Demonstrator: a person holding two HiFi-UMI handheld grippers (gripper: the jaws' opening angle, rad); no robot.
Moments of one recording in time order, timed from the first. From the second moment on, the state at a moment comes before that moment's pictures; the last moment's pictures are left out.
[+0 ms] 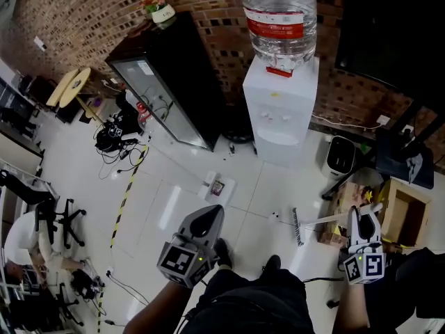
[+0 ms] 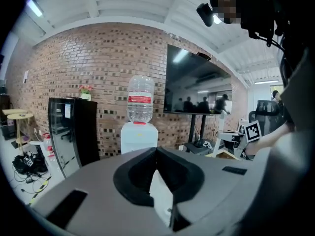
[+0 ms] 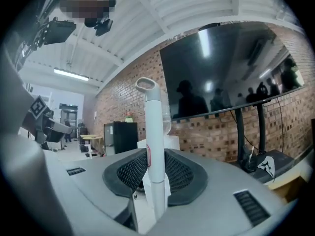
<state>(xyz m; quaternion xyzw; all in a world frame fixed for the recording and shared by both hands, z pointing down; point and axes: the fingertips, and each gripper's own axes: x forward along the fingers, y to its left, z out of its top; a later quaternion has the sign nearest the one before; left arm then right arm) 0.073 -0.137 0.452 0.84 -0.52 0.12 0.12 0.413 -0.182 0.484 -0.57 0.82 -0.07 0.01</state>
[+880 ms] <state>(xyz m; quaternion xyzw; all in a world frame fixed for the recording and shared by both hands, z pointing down) 0.074 -0.190 0.595 0.84 -0.48 0.16 0.19 0.398 -0.212 0.593 -0.66 0.74 -0.10 -0.06</state>
